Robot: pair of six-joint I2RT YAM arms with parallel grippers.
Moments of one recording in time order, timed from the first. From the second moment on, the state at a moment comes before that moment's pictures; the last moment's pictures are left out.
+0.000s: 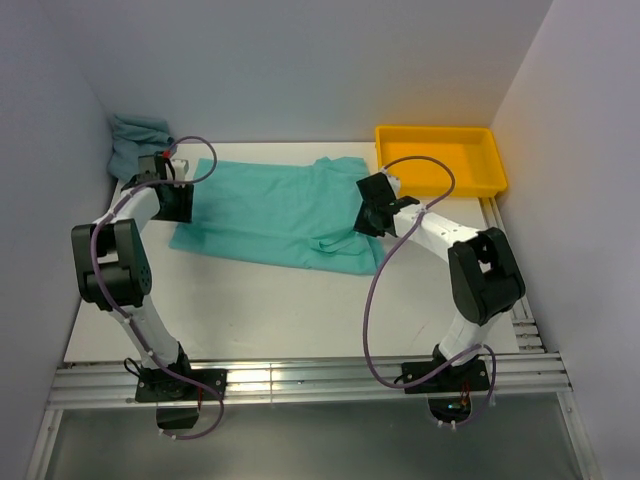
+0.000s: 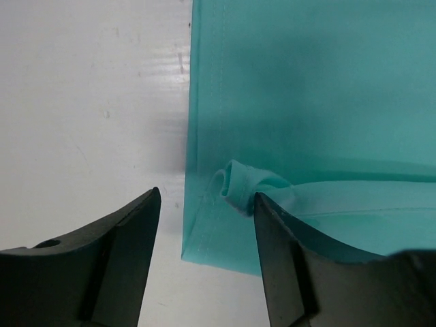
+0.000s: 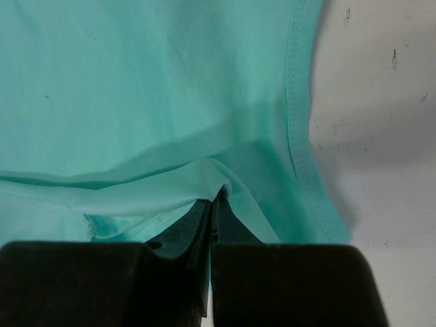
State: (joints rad) left arm 0.13 1.87 1.33 -0.43 0.02 0.19; right arm 0.43 1.71 1.13 -0.38 0.18 0.71
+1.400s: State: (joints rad) left arm 0.19 1.76 1.09 -0.38 0.06 0.19; right arm 0.36 1.81 1.24 -0.38 0.07 0.70
